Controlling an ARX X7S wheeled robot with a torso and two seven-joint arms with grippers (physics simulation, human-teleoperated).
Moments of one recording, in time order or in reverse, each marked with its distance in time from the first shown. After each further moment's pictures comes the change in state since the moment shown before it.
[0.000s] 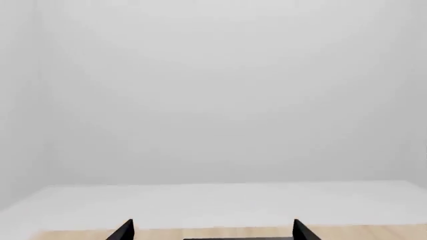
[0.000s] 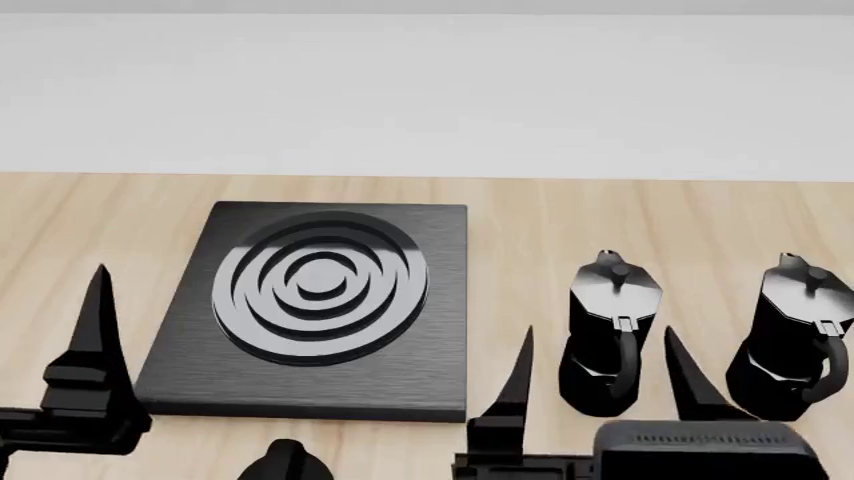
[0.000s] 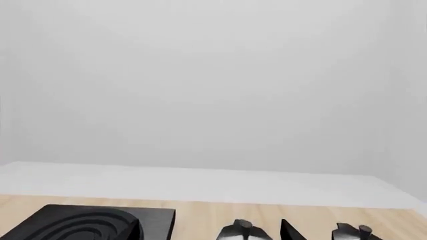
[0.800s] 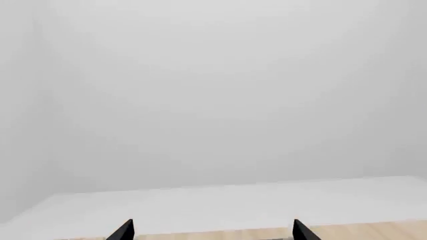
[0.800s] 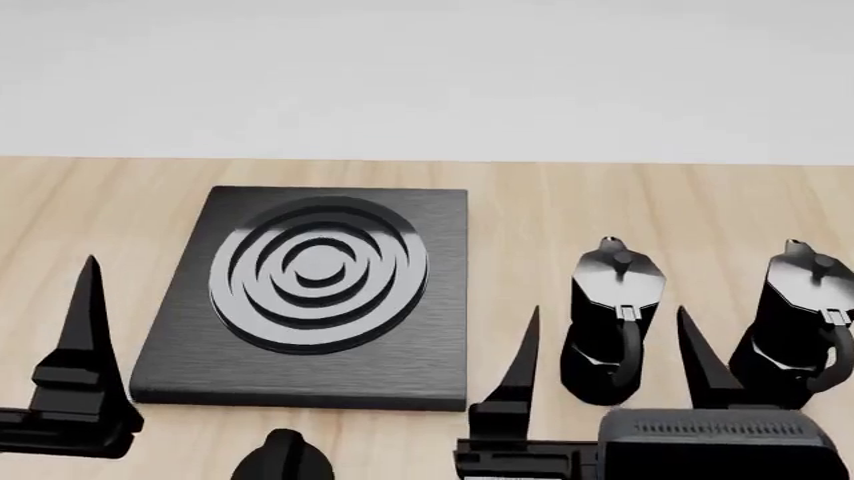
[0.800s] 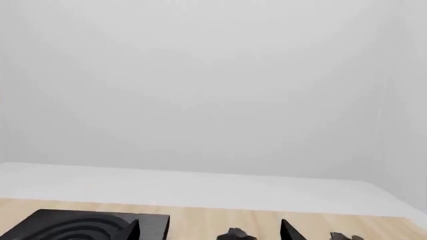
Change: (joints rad) left arm -0.037 -0.053 0.026 0.072 -0.042 -0.052 -0.078; right arm 0.023 0.023 -0.004 -0.069 0.001 0.052 0.034
